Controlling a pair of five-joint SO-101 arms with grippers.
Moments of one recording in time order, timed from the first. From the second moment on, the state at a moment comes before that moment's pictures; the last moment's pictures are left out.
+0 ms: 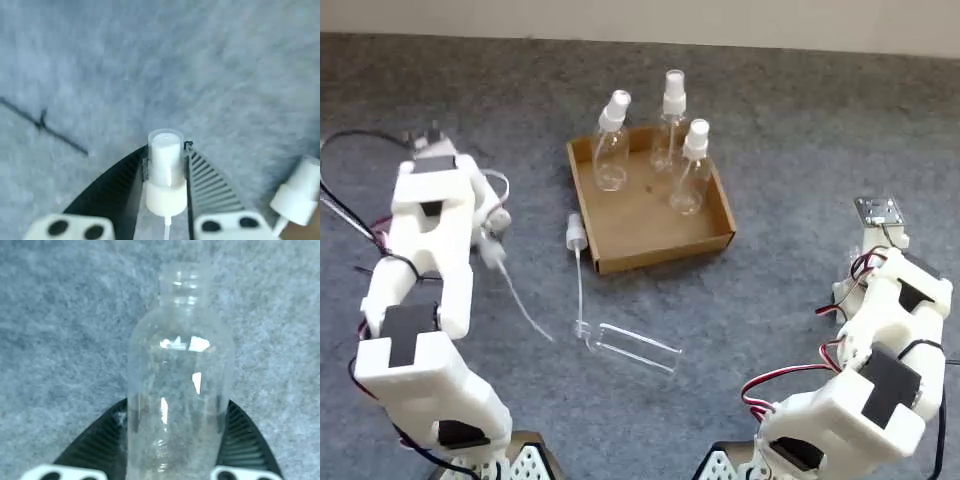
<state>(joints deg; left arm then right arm) -15.0 11.7 9.5 67.7 29.2 31.7 4.8 34.2 46.3 41.5</state>
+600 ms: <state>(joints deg) -6.0 19.0 -3.2 82.1 -30.0 31.4 4.8 34.2 46.3 41.6</state>
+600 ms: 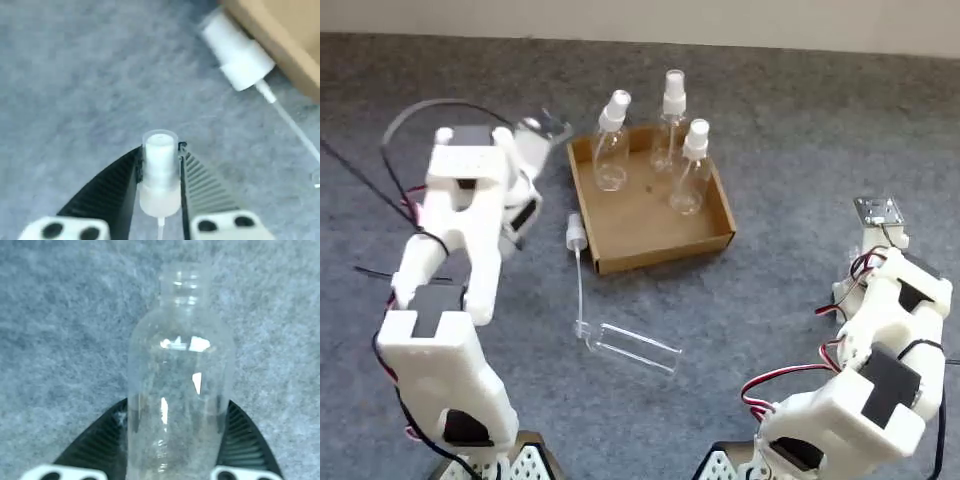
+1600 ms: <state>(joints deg) -5.9 17.1 12.1 70.7 -31.3 31.2 4.8 34.2 46.3 41.6</state>
